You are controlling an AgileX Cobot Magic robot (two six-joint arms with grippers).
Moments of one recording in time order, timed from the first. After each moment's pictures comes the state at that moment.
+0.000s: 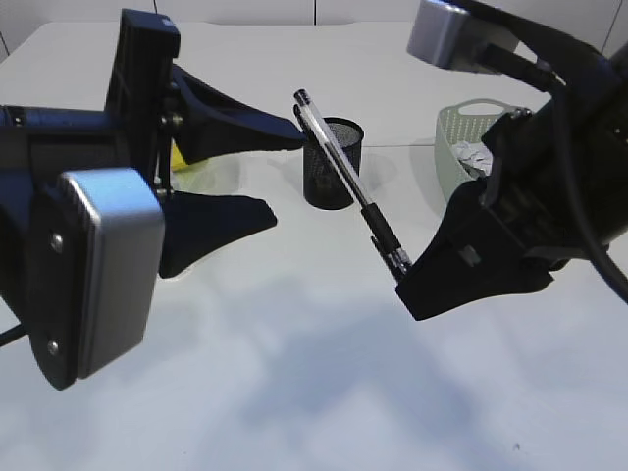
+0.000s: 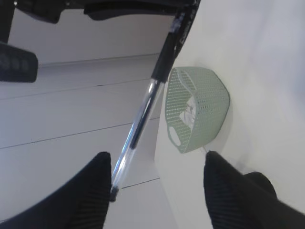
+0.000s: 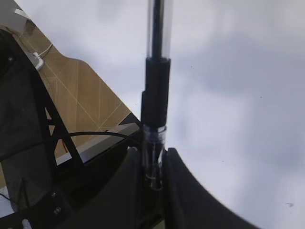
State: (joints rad) left arm -0.69 1.21 -0.73 1.32 -0.37 0.43; right arm 0.50 1.32 -1.15 0.50 1.14 -0.38
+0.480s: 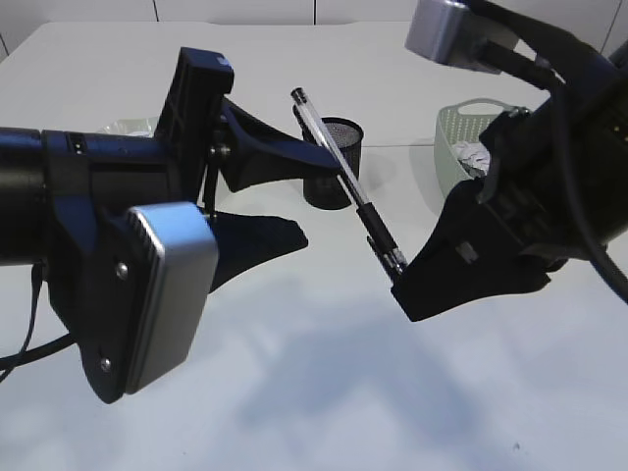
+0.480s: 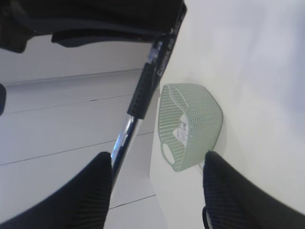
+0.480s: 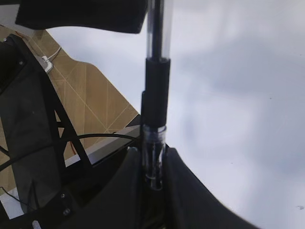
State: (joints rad) left arm -0.73 1.29 -0.74 1.21 -0.40 0.55; right arm 0.50 1.32 -1.15 0.52 1.14 -0.38
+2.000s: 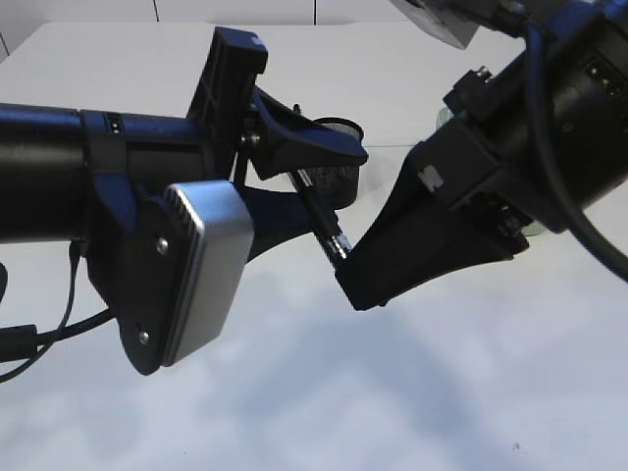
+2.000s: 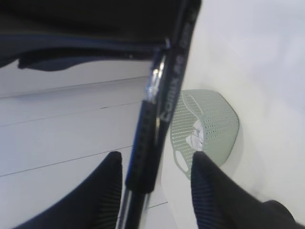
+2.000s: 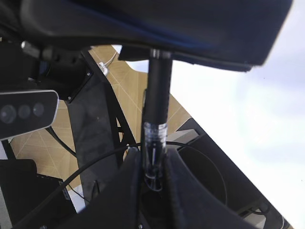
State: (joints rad) left arm -0.73 1.35 -0.79 1.18 -0.44 0.61; right arm 0.50 1.36 -1.22 0.72 1.22 -0.38
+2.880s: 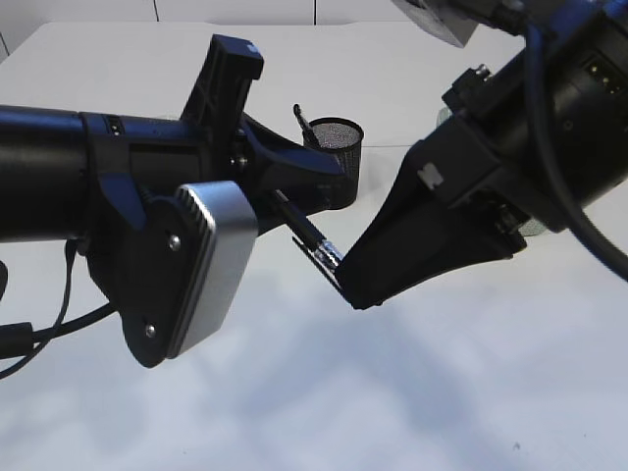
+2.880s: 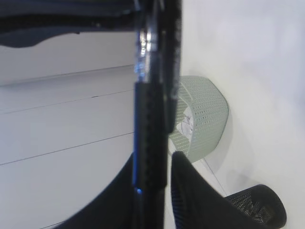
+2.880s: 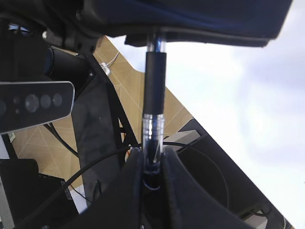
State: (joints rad) left arm -0.73 1.35 -0.80 1.18 -0.38 0.61; right arm 0.50 1.36 -1.22 0.73 1.22 -0.38
